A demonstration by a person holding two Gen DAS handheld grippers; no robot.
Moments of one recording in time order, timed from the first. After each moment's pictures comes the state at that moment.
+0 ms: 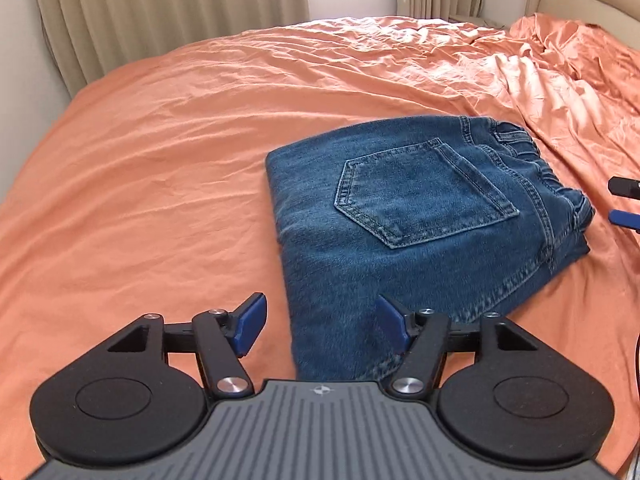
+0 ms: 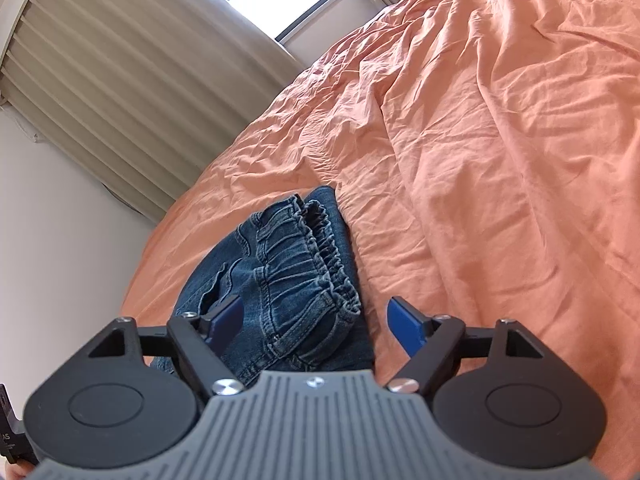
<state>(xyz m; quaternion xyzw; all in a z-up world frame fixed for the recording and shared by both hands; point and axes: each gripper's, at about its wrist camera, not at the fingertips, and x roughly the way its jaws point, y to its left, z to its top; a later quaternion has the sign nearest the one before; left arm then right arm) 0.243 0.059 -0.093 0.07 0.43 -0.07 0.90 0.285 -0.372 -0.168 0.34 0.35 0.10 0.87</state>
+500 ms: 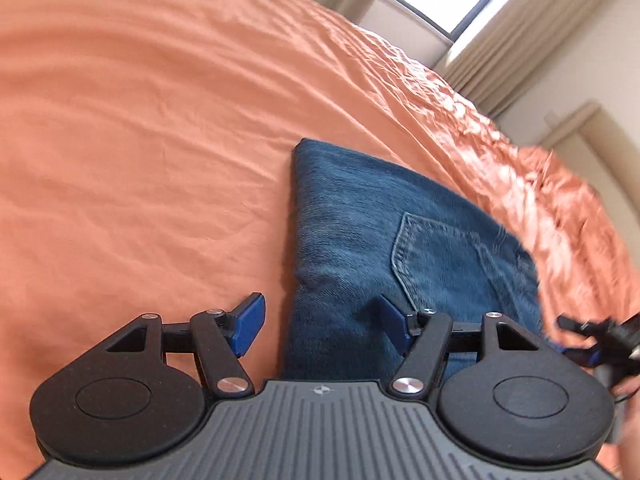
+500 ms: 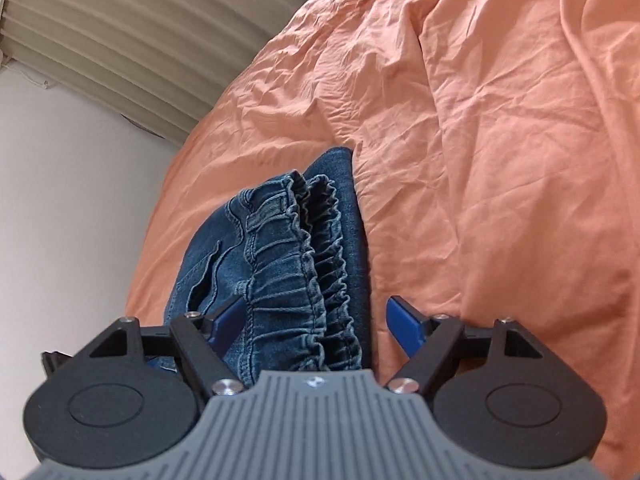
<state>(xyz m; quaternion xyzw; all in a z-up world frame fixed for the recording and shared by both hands) 0.316 0.154 -0.158 -0.25 0.44 -0.12 0.86 0.393 -0.386 -0.205 0.36 0.46 0.21 0.78</state>
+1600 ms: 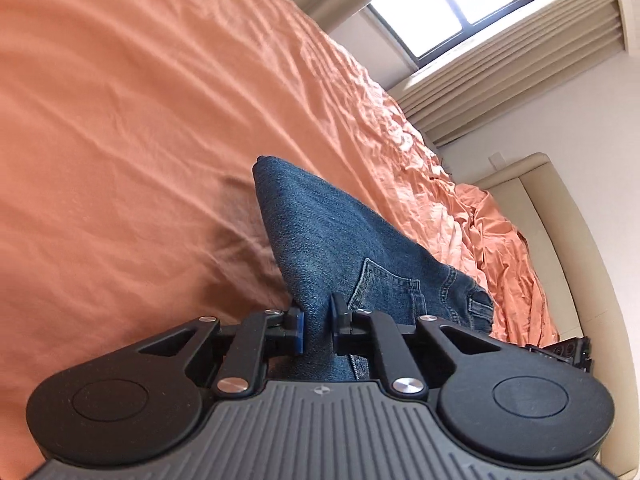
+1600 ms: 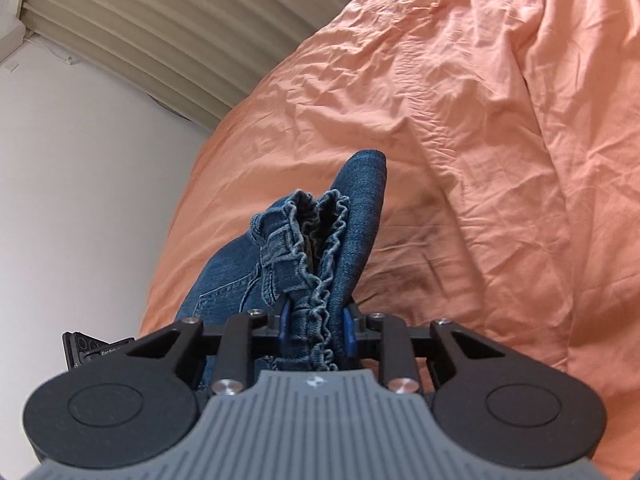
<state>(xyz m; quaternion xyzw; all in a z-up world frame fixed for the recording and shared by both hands) 0.338 0.184 -0.121 -0.34 0.41 -0.18 0.82 0.405 -0.327 -0.118 0.31 0.45 0.25 0.80</state>
